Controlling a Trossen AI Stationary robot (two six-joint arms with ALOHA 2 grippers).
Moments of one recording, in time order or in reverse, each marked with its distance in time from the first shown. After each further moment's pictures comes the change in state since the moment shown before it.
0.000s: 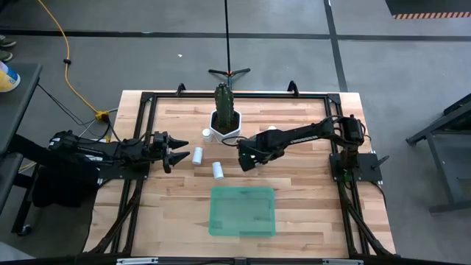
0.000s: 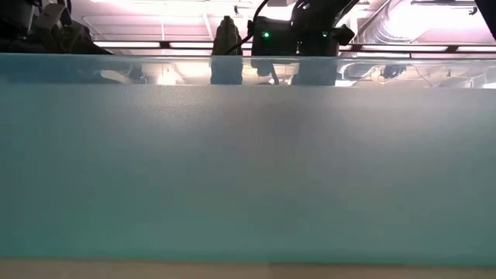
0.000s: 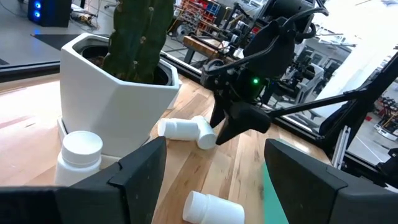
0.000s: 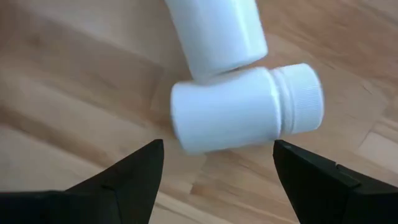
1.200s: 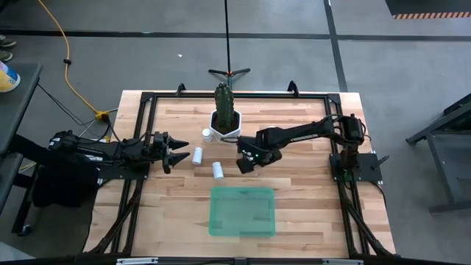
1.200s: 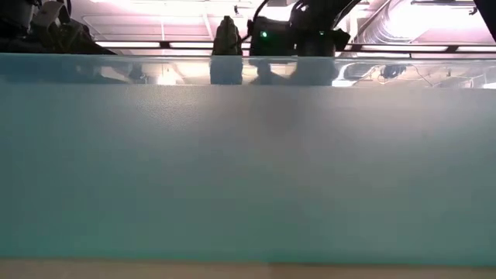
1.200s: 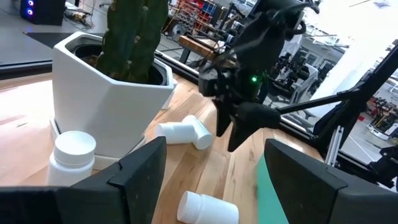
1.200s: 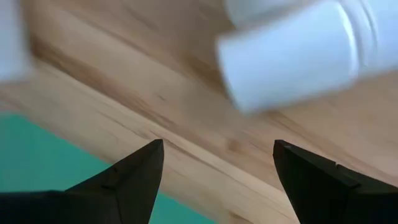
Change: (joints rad) left arm 0.000 0.000 0.000 0.008 0.018 -0.008; right arm -0.027 -0.005 0.001 0.072 -0.208 0.020
